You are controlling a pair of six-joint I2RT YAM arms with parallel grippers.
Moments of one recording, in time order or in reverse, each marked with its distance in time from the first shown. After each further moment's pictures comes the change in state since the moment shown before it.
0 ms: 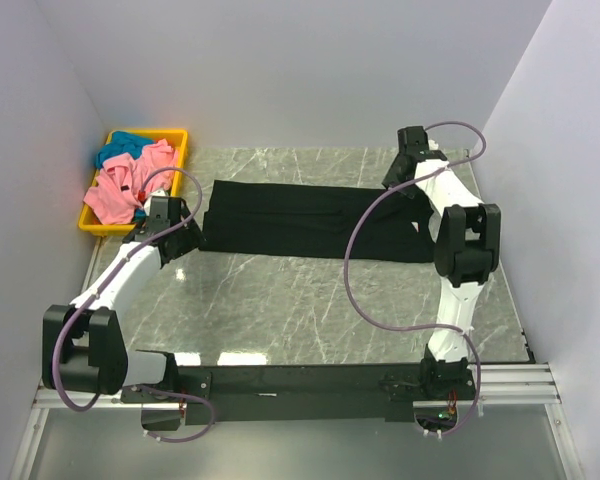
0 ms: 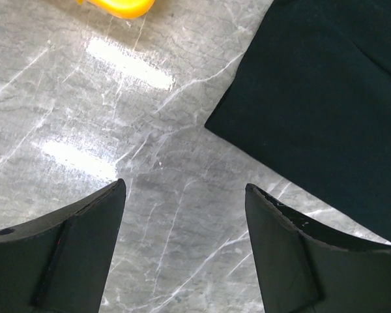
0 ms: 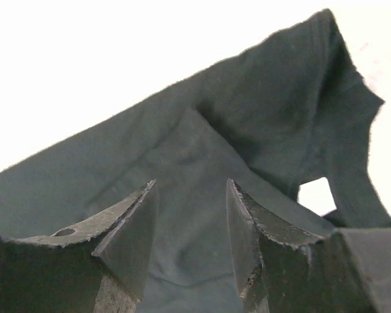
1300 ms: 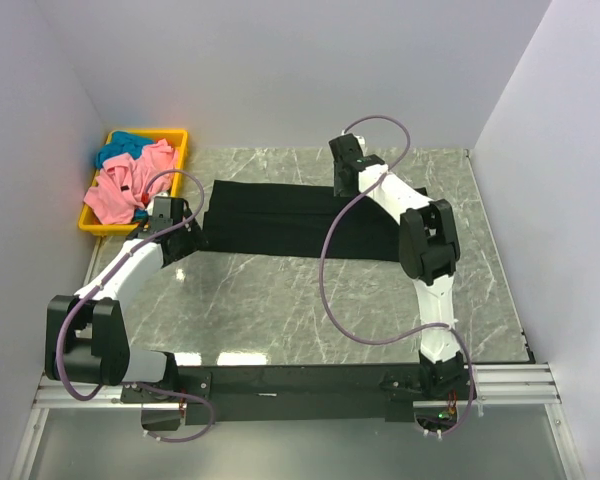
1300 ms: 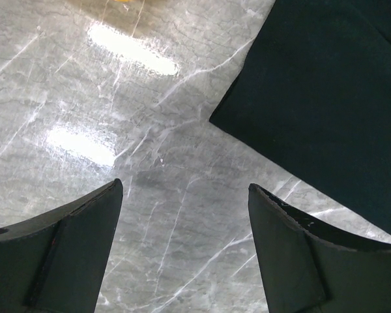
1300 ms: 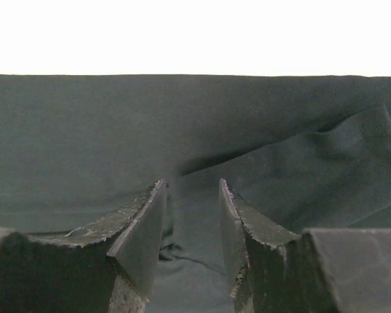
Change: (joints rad) left arm 0.000 0.047 0.002 -0.004 0.010 0.000; right arm 0.303 0.121 0.114 0.032 0.132 -0.255
